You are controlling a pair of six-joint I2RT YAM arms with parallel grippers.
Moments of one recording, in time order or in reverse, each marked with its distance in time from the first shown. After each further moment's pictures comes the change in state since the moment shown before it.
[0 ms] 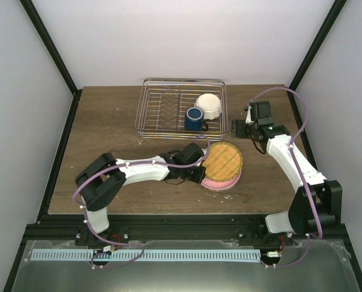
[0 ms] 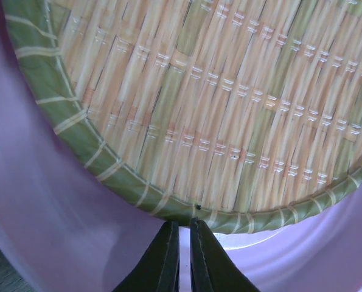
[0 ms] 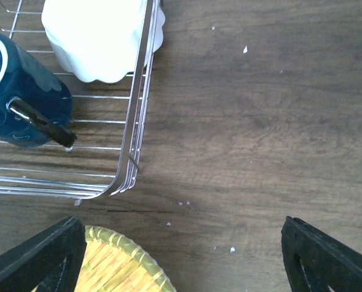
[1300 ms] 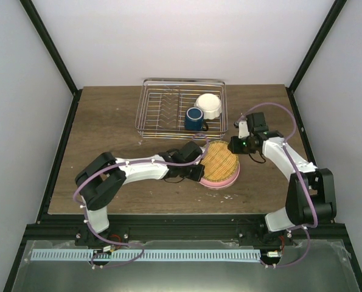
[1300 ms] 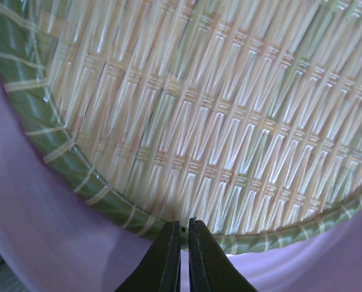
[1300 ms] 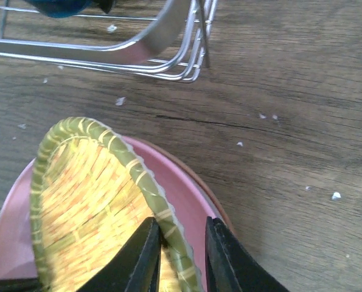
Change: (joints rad) left arm 0.019 0.004 -0.005 0.016 0.003 0.002; right arm -0.013 0.084 -0.135 -0.028 -0.312 -0.043
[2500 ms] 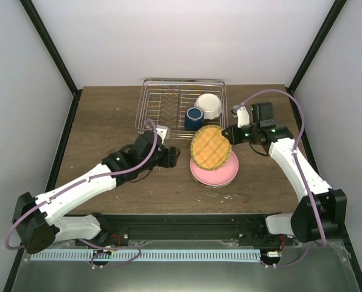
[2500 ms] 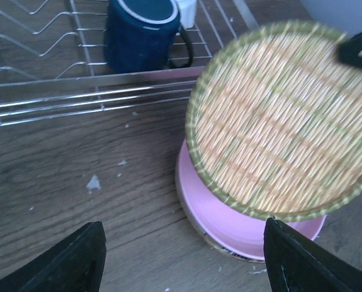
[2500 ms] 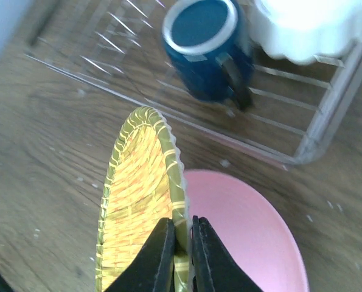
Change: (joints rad) left arm 0.093 -0.618 -0.125 -0.204 -0.283 0.026; right arm 0.027 -0.144 0.127 -0.066 -0.164 -0.089
